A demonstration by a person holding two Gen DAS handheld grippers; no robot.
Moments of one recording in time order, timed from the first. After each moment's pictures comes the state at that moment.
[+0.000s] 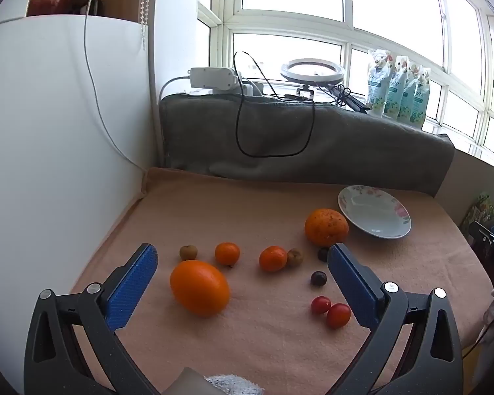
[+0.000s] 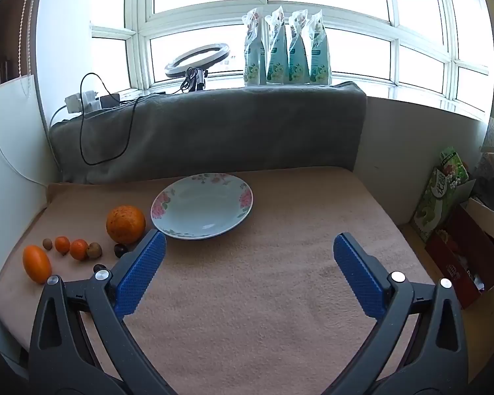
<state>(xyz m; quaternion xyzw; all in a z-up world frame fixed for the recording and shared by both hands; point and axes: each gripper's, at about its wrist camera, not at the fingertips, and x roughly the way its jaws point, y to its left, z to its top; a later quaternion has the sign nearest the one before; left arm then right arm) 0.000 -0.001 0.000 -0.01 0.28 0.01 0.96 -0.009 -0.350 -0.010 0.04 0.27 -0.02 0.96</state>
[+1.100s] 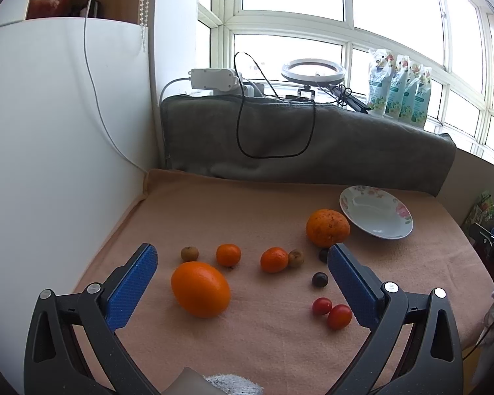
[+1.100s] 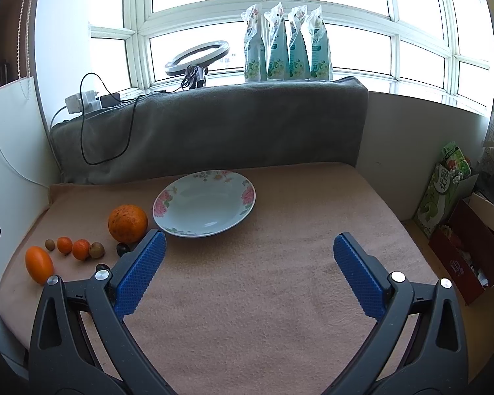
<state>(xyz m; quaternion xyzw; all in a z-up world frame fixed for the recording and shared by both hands) 0.002 -0.001 0.000 -0.02 0.28 0.01 0.96 -0.007 -0.350 -0.013 0.04 0.27 -0.01 0.96</state>
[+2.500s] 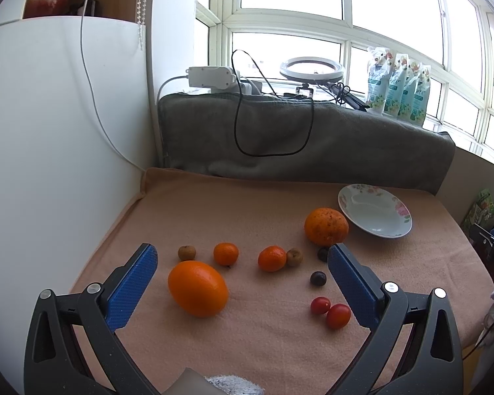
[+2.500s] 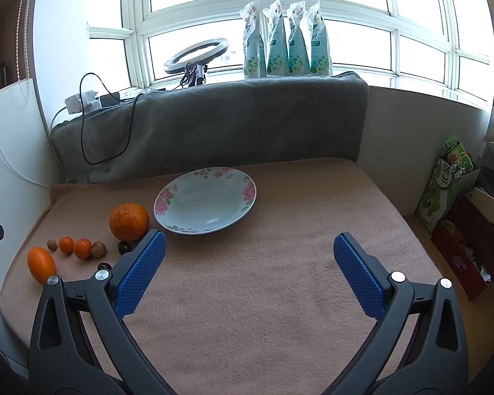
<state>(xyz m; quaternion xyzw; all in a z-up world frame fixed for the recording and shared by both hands) 0.004 -0.005 -0.001 -0.02 0.28 0.01 0.96 -0.009 -0.350 -0.020 0.05 0.28 -0.01 0.96</state>
